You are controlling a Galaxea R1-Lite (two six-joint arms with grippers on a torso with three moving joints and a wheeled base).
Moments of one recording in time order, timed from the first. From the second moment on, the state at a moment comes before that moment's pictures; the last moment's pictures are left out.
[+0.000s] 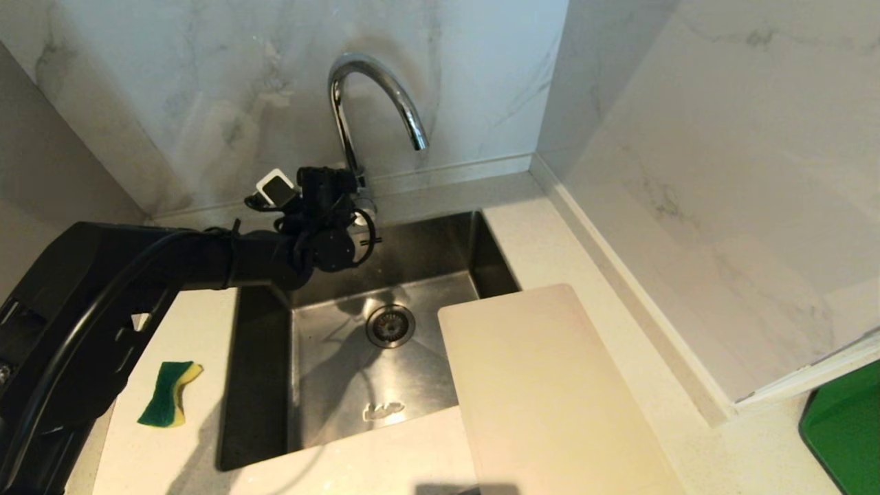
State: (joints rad) left arm -0.47 2.37 -1.97 -0.26 0.87 -0.74; right arm 0.00 0.00 0.00 0.00 0.00 0.03
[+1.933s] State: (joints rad) left arm -0.42 2.44 -1.97 -0.43 0.85 -0.69; right arm 0.00 0.00 0.00 0.00 0.00 0.03
